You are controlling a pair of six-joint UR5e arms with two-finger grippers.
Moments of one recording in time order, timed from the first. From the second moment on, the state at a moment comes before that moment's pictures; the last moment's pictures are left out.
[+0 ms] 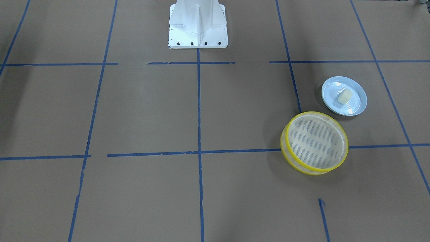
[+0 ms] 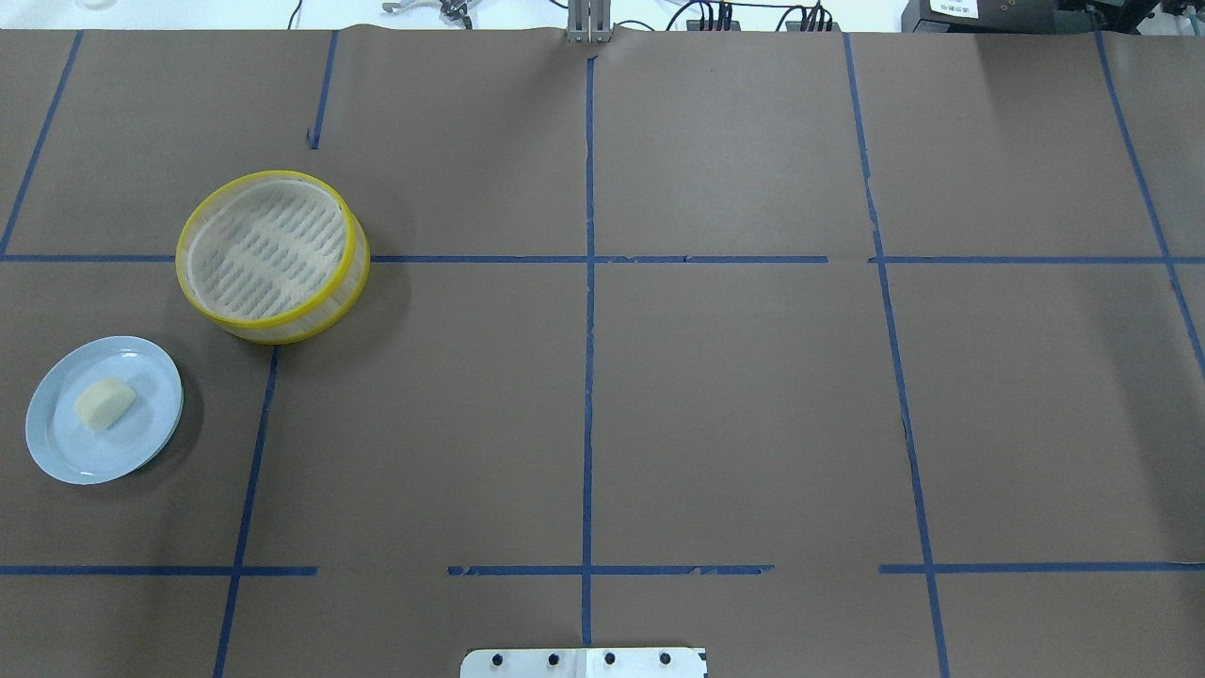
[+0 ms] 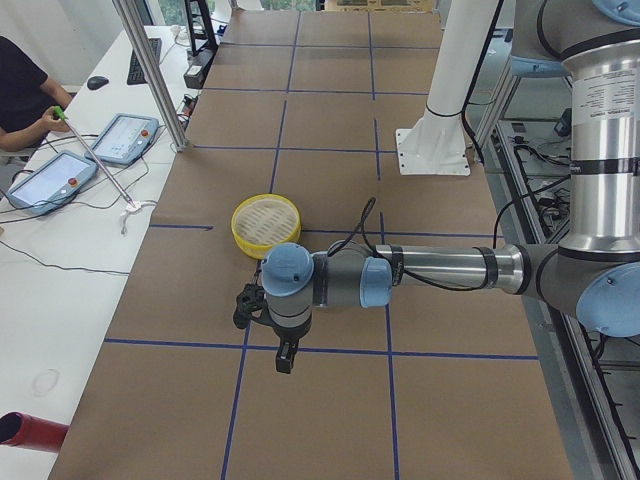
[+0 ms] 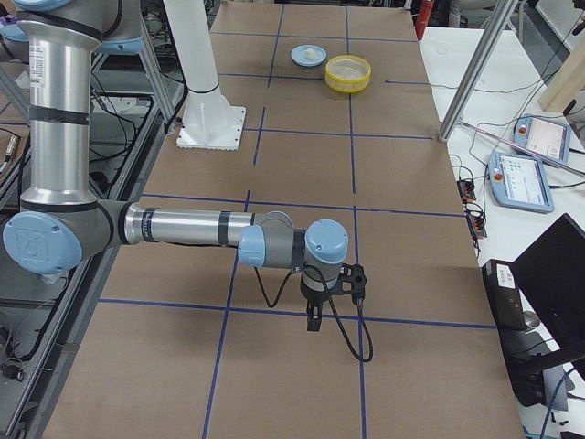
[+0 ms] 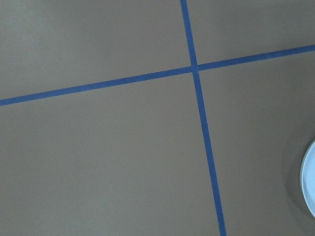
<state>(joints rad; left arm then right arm) -1.64 -1.47 -1.69 -1.55 -2.33 0.21 1.56 -1.66 1.66 -1.59 2.29 0.00</state>
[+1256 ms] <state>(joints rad) -1.51 -1.52 -1.84 -1.62 -2.31 -0.15 1.56 -1.66 1.66 -1.59 2.29 0.00</state>
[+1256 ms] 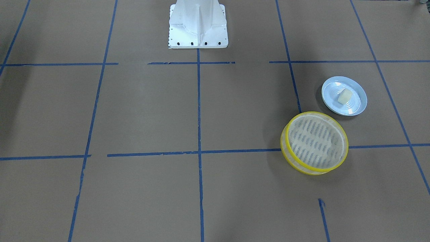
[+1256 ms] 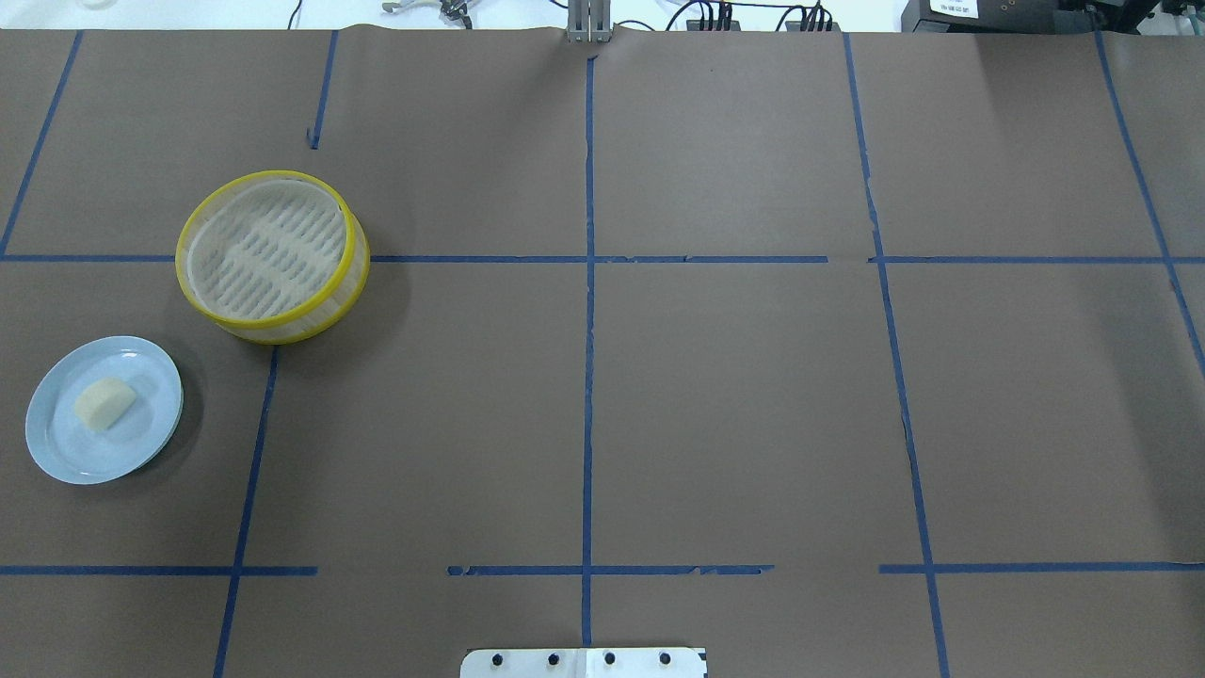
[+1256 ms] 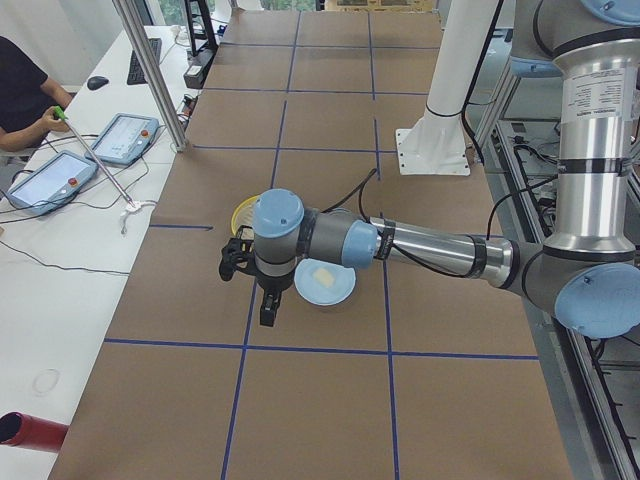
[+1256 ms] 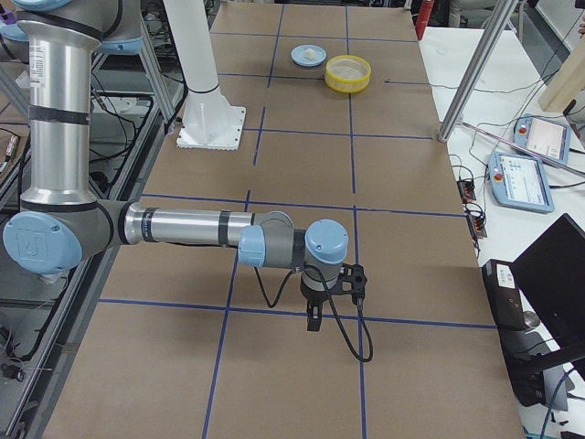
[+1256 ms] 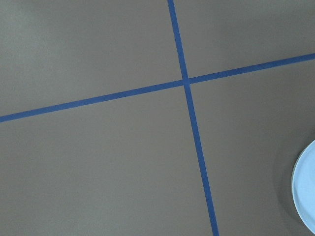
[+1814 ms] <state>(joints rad) -1.30 -1.48 -1.96 -1.65 -2.28 -0.35 1.56 -1.66 1.66 -1.59 2.29 0.00</state>
